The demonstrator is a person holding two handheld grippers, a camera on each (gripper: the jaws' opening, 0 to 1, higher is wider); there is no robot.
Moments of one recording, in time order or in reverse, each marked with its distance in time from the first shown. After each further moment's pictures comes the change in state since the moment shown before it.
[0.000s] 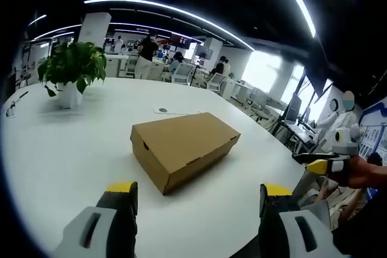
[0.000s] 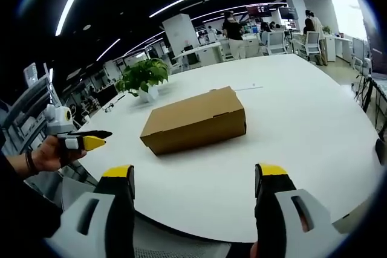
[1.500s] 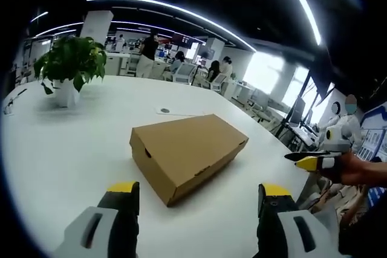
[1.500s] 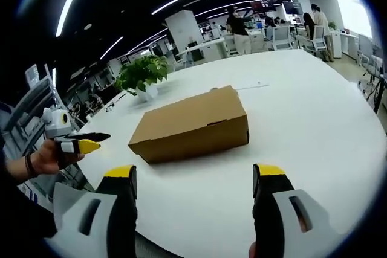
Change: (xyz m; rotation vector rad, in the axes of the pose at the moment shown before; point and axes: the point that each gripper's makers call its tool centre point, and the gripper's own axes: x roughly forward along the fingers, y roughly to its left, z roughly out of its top) left arm 0.038 0.018 0.008 -0.015 0.001 -0.001; right arm 0.063 -0.030 0.018 0.005 0.028 0.049
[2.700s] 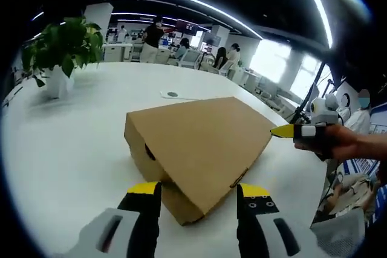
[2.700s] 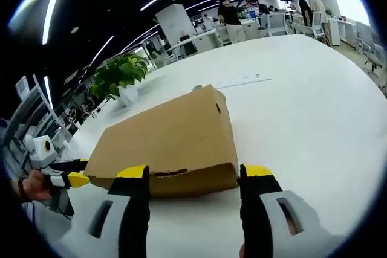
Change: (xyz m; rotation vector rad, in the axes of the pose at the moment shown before) left arm 0.080 0.044 -0.023 0.011 0.089 0.051; right arm 0.128 -0.065 0.026 0.059 0.055 -0.012
